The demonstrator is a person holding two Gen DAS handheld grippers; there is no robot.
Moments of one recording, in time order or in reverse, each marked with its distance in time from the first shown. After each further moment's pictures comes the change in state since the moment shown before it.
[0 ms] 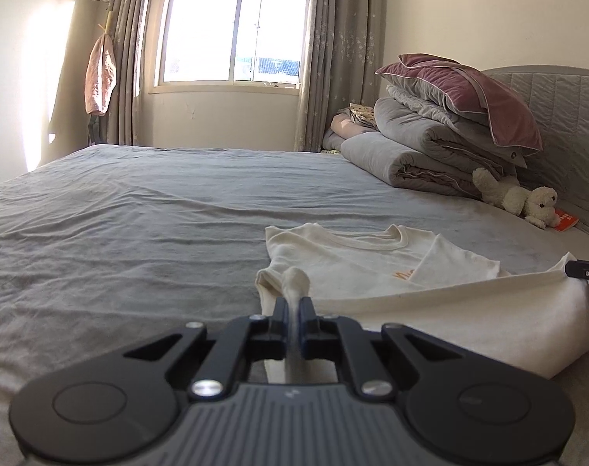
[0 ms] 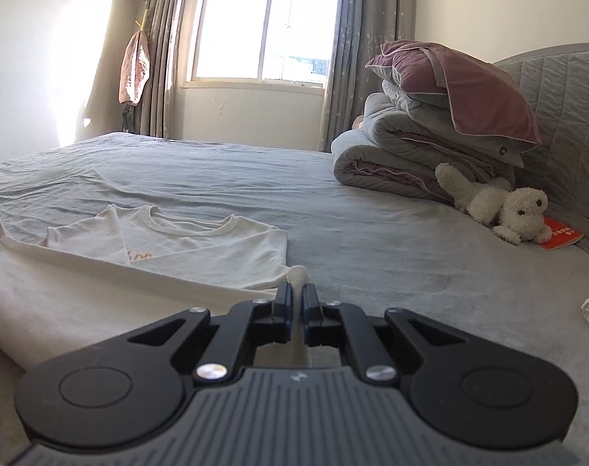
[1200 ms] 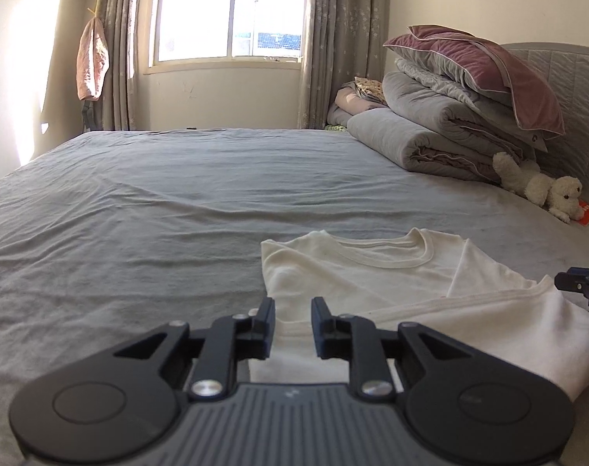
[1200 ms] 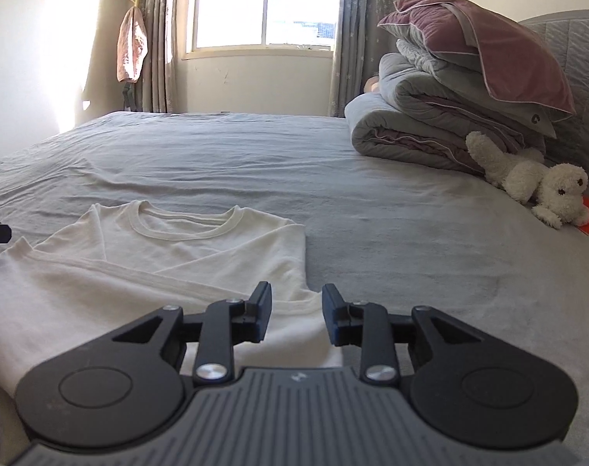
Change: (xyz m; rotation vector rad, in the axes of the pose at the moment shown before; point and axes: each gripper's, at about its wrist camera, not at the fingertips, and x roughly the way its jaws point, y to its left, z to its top) left arm 0.078 -0.016 0.035 0.054 0.108 0.001; right arm 0.073 0.015 0.025 0.021 0.136 0.064
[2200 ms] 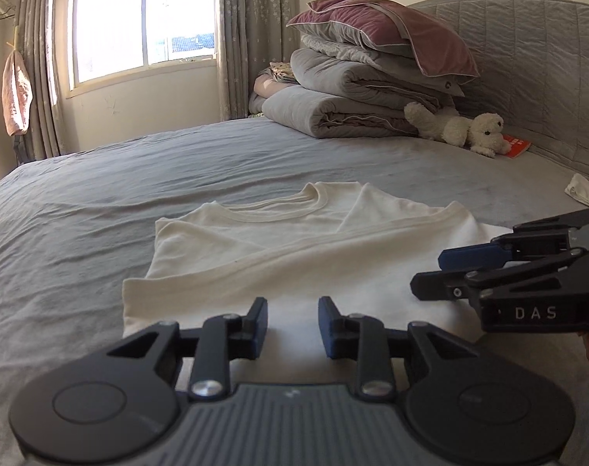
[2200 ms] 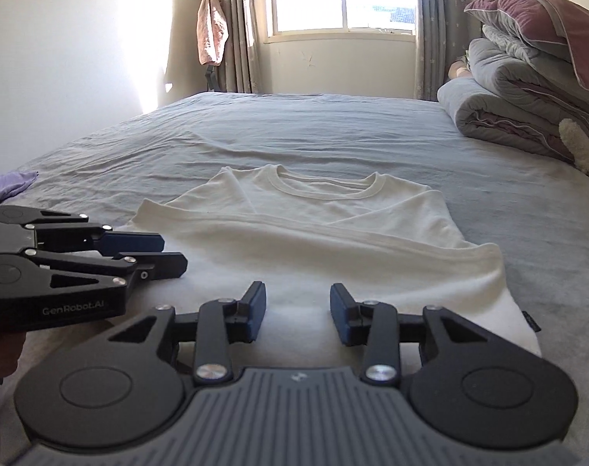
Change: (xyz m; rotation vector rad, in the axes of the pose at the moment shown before) left arm -0.018 -0.065 -0.041 0.190 0.025 -0.153; right arm -0.025 0.079 -0.027 -0.046 0.052 0.242
